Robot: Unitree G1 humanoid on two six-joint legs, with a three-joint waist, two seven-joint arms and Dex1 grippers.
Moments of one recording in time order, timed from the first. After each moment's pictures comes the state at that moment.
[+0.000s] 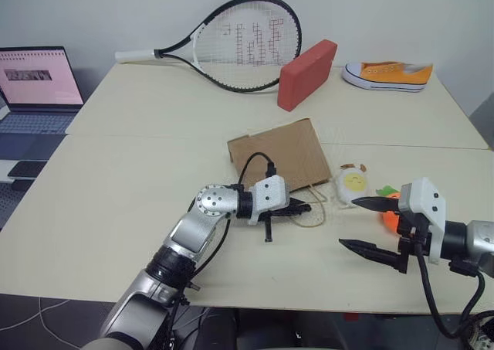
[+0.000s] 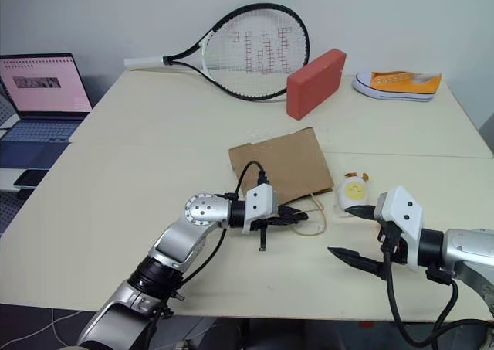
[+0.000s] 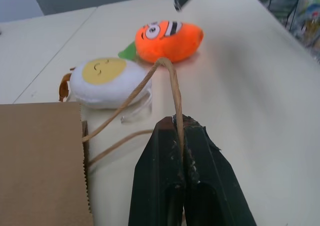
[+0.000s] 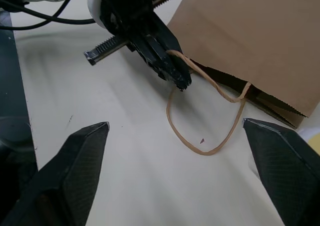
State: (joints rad) left arm -0.53 0.32 -0.35 0.00 -0.17 0.19 -1.05; right arm 0.11 -0.94 -0.33 -0.74 0.72 0.75 0.83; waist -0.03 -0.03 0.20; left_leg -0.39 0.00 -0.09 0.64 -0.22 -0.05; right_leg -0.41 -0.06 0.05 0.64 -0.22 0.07
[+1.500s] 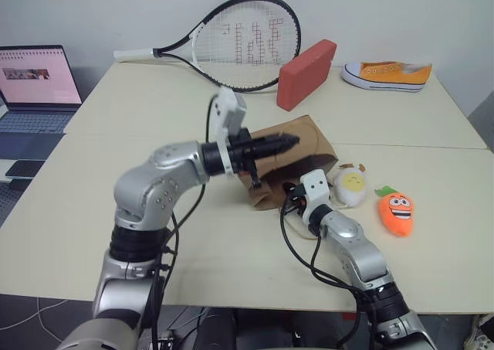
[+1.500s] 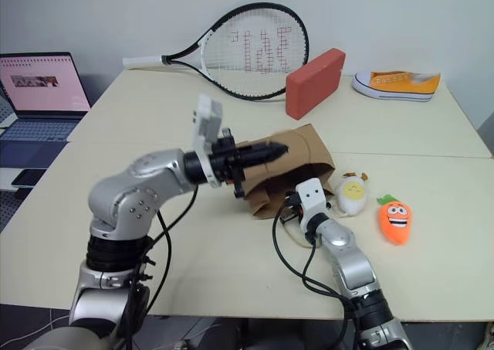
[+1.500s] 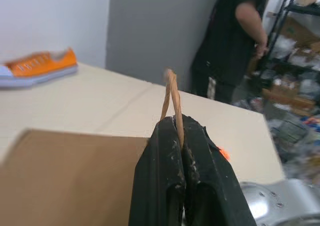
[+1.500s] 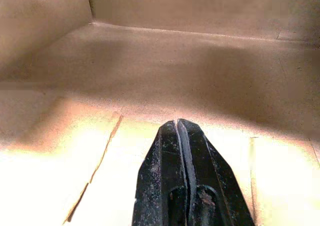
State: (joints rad) left arm -0.76 0.42 0.01 -0.22 -0.67 0.77 -0.81; right arm -0.27 -0.12 0.22 -0.03 0.09 0.38 0.26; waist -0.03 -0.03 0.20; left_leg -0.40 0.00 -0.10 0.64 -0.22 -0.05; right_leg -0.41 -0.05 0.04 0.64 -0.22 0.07
